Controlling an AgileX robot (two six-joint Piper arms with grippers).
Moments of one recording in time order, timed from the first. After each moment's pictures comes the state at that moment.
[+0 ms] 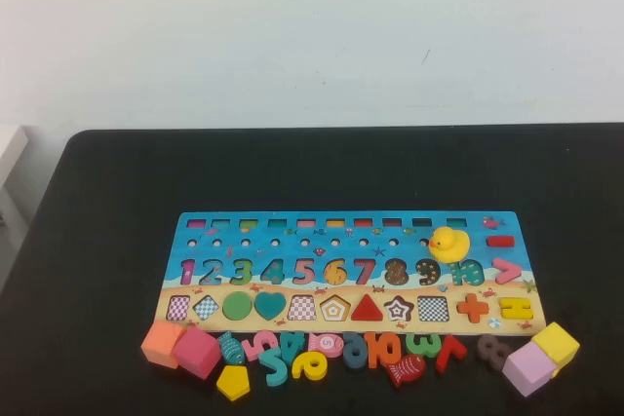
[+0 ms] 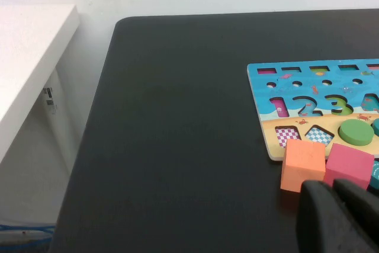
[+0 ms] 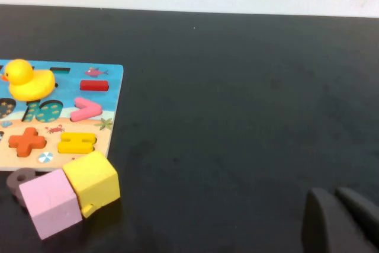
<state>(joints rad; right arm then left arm) -0.04 -0.01 0.02 -0.10 0.42 0.04 -0.01 -0.01 0.02 -0.18 0.36 0.10</state>
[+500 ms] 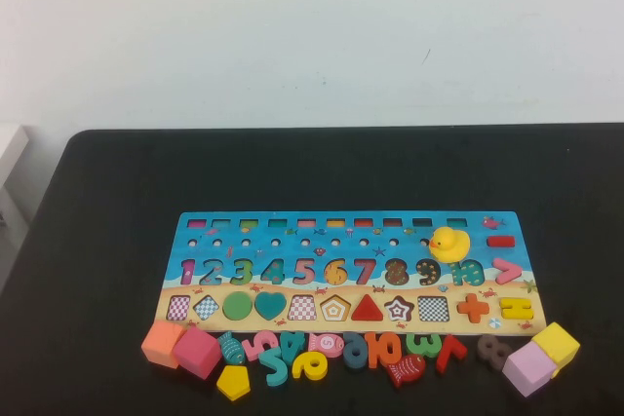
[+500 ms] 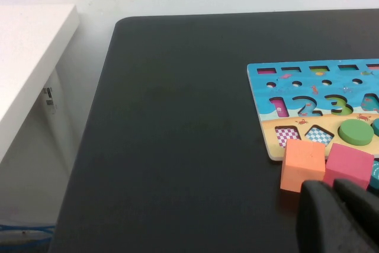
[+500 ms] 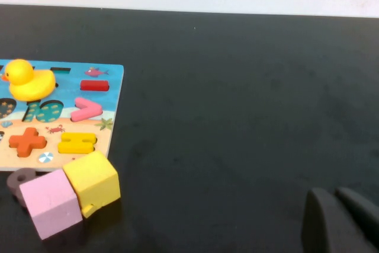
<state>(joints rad) -0.04 -0.01 0.02 -0.10 0.42 0.04 -0.01 -0.01 0.02 -0.18 0.36 0.10</state>
